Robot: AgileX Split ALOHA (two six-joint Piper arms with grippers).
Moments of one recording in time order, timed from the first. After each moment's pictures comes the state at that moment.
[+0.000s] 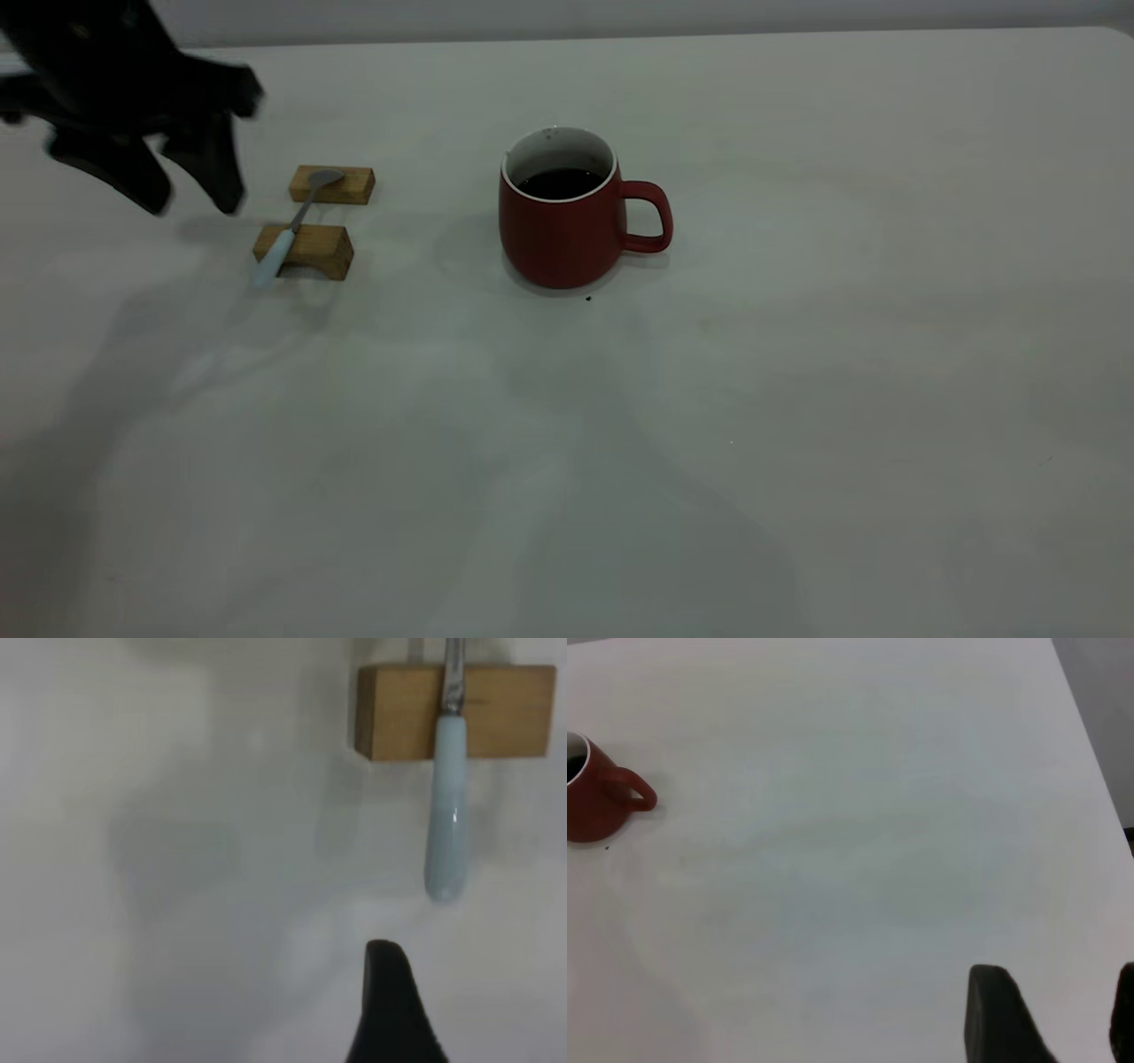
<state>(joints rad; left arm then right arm) -0.13 2.11 -1.21 -0.09 0.49 0.01 0.04 0.02 -0.47 -0.04 1.14 0.13</state>
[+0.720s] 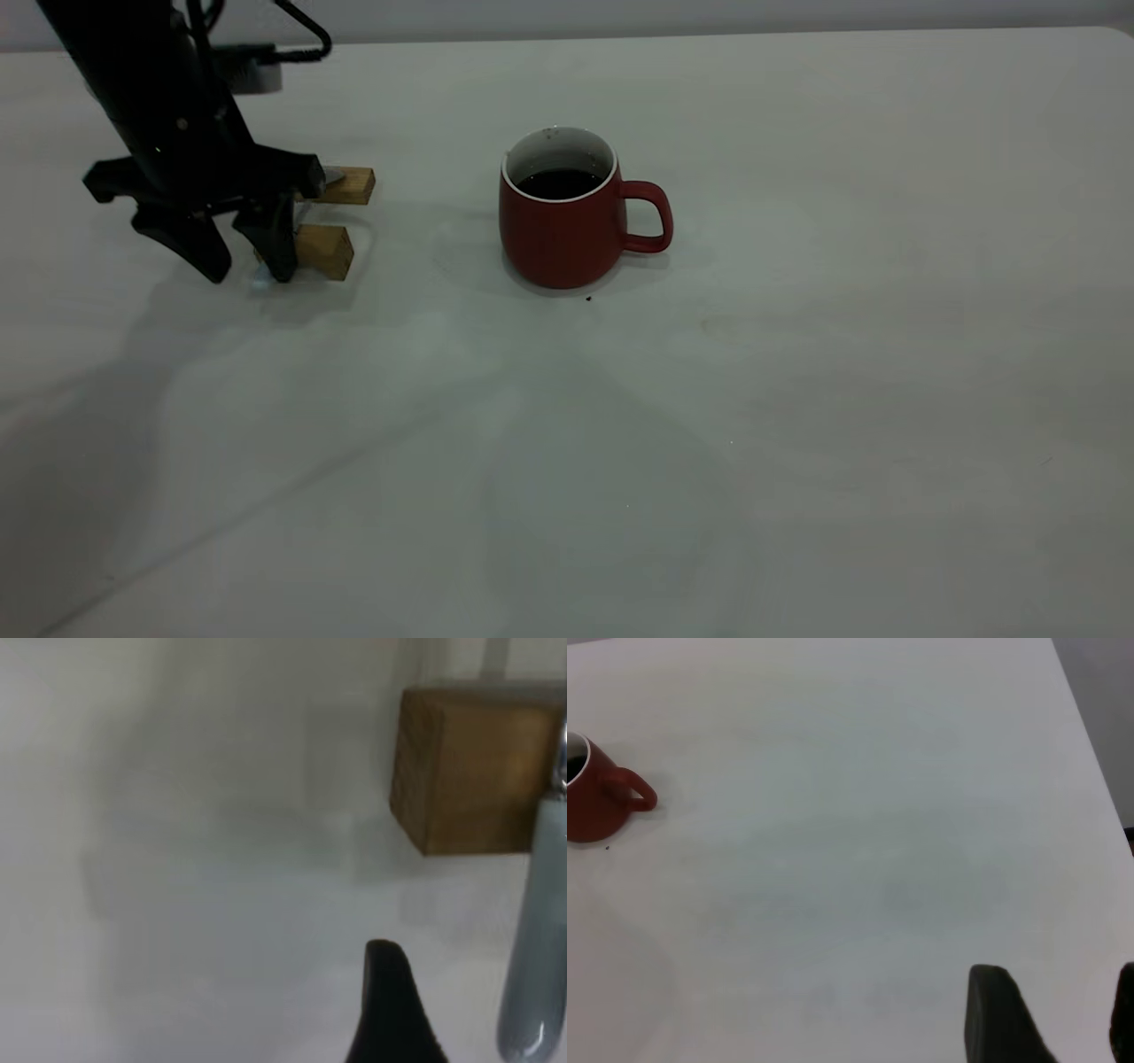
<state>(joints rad) -0.14 2.35 -1.38 -0.09 0.52 0.00 0.04 0.02 -0.47 -0.04 1.14 0.13</state>
